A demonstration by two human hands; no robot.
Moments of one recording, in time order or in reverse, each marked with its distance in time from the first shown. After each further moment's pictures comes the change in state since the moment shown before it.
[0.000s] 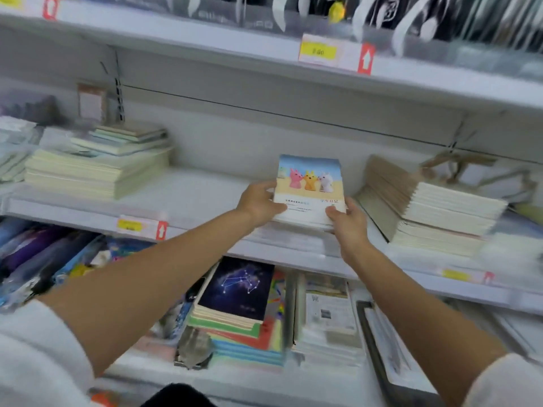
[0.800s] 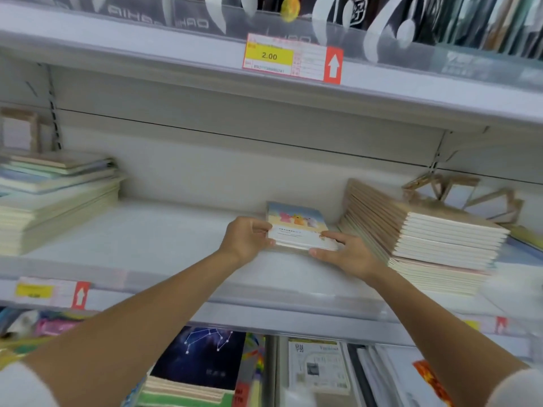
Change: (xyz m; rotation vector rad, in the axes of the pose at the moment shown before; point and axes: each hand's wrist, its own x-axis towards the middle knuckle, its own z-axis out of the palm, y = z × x) left_hand 0.087 -0.028 0.050 0.077 0.013 0.058; right_hand 0.110 0.031 -0.067 -0.616 -0.259 -0.067
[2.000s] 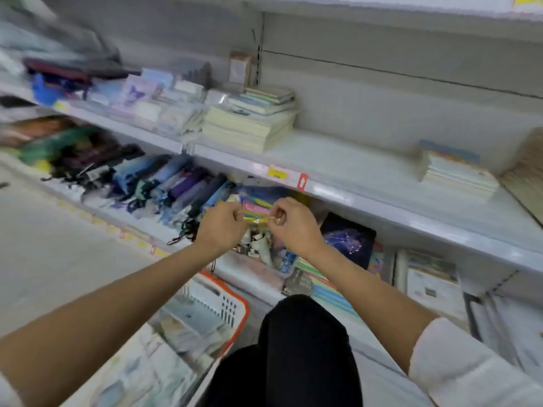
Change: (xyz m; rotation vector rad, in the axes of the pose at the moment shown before) left_hand -0.300 -0.095 -0.260 0.551 0.356 -0.257; right_hand -0.201 -0.200 0.314 -0.082 -0.201 -0.678
